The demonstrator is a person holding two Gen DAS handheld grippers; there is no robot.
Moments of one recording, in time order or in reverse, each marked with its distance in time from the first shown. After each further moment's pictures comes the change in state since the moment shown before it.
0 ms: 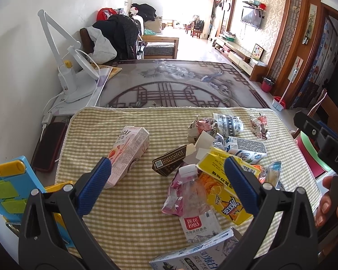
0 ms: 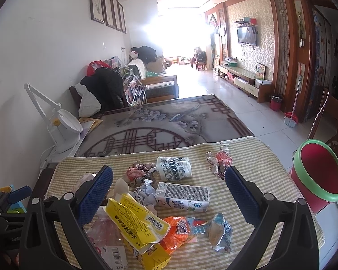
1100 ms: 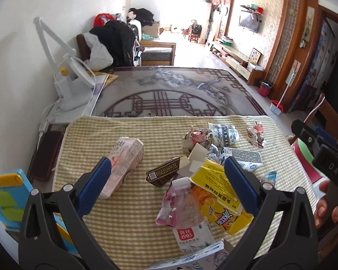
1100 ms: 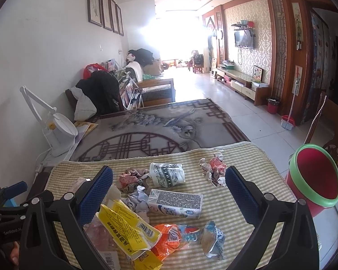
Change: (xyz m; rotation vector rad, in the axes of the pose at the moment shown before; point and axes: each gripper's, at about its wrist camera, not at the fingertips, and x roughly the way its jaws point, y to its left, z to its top) left arm 0.001 -0.007 0.014 -0.009 -0.027 -0.017; right arm 0.007 -0.014 0.006 0.002 -0.020 -0.017
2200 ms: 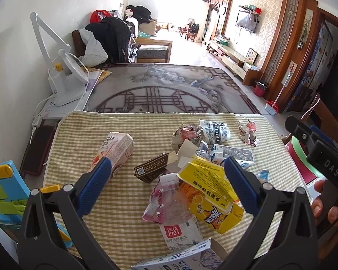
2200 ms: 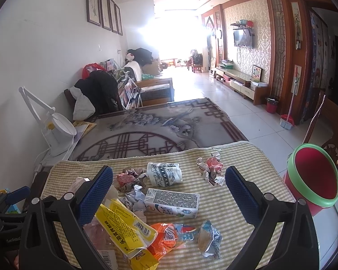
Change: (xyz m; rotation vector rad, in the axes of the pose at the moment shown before) left arm 0.001 -0.013 -0.005 -0.003 0.010 -0.034; right arm -0.002 -0.003 0.003 -0.005 0.004 -0.011
